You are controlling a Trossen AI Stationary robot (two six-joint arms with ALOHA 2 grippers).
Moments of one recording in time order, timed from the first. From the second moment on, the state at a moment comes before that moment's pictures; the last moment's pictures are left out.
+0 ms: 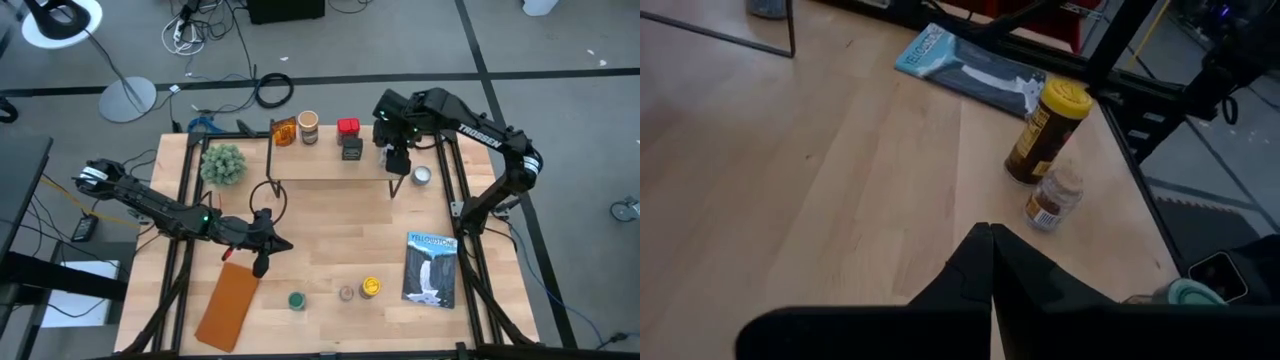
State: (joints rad) left arm -0.33 1.18 0.50 0.30 -0.21 -0.42; right arm -0.48 1.55 1.70 -1.44 0.07 -0.31
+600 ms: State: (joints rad) left arm -0.33 1.18 0.50 0.30 -0.21 -0.42; right arm -0.49 1.55 1.70 -1.42 0.06 -0.31
